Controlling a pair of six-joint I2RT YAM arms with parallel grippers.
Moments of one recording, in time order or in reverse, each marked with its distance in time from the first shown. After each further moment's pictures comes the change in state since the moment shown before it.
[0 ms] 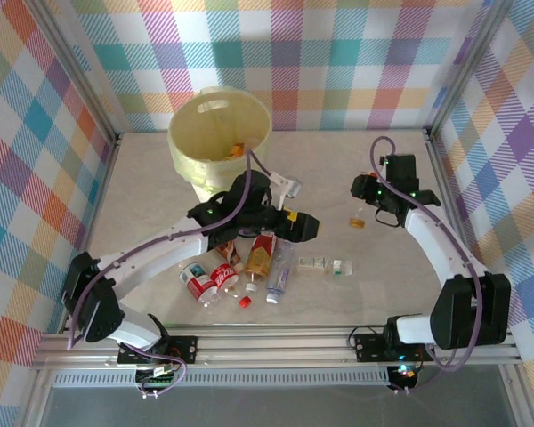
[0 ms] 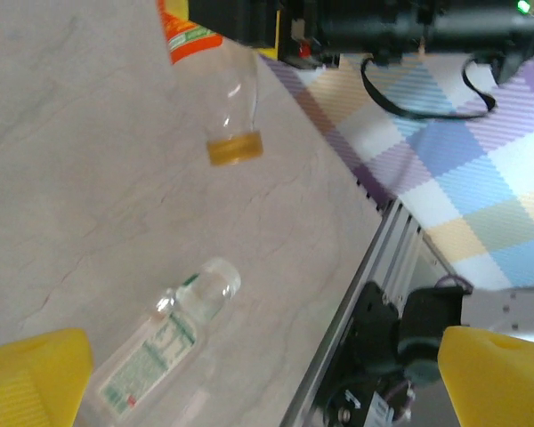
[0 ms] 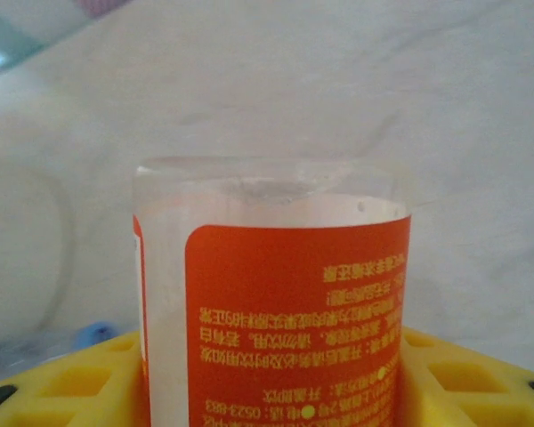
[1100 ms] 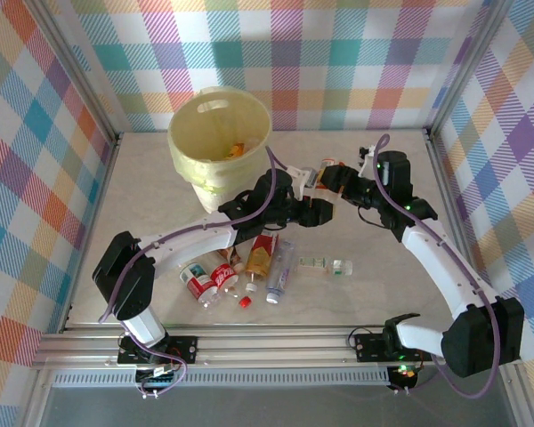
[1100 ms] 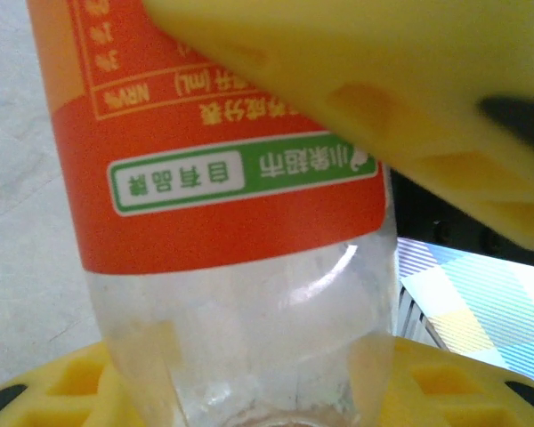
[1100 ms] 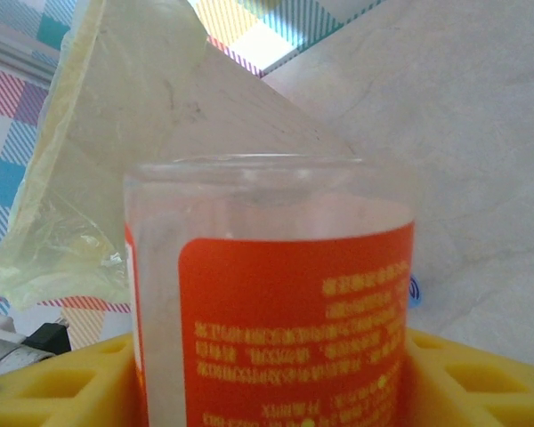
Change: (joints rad) left arm -0.030 0.196 0.069 0.248 -0.090 -0.121; right arm 0.156 -0.126 -0.021 0.193 -0.317 0.294
